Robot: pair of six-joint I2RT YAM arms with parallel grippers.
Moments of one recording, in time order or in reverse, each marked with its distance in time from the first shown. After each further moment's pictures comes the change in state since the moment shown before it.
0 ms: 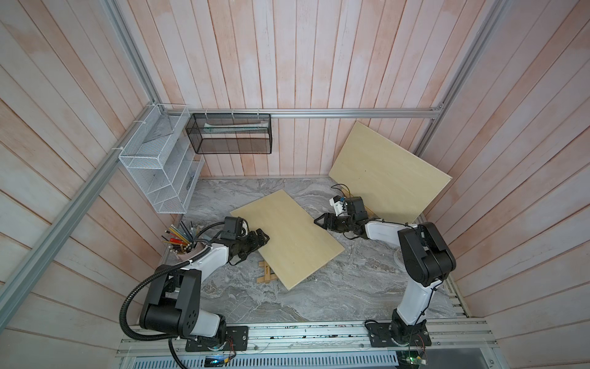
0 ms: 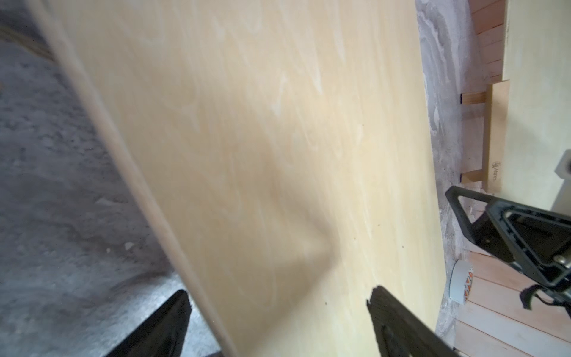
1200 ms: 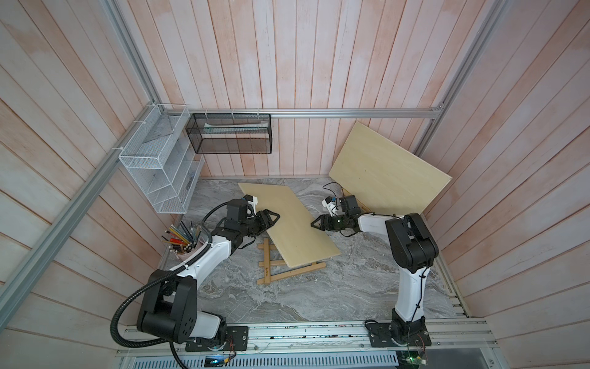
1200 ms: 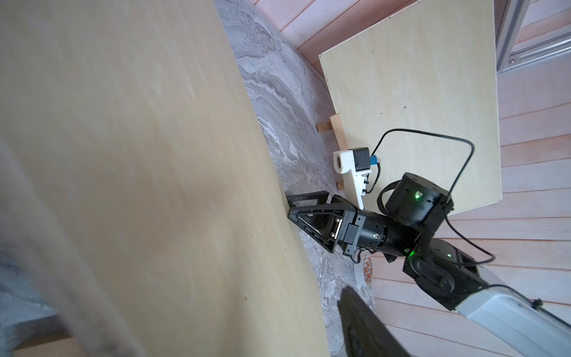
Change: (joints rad) left arm -0.085 -0.032 0.169 0.141 0.095 -0.143; right arm 0.003 0.149 0.127 -0.097 -0.080 -0.174
